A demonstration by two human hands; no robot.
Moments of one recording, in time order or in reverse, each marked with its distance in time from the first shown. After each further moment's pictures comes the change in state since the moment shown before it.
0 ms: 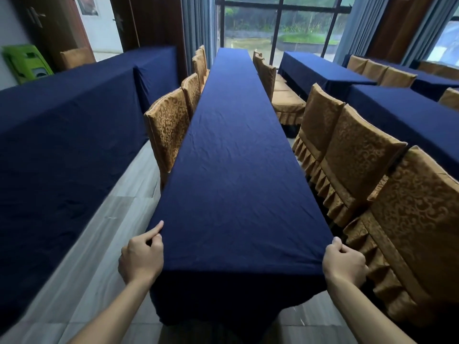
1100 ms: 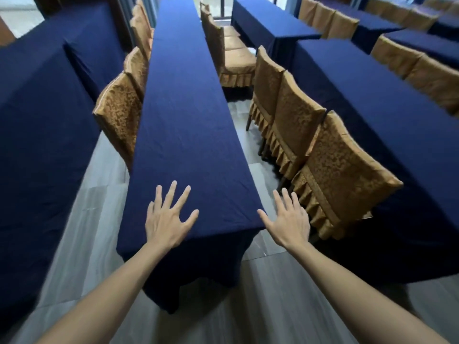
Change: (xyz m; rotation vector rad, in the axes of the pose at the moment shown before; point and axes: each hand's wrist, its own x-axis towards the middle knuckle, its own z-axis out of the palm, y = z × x) left_hand -0.081 0.155 -0.019 0.617 -0.407 0.724; right_hand -0.003 -0.049 -0.152 -0.805 -0.342 -0.642
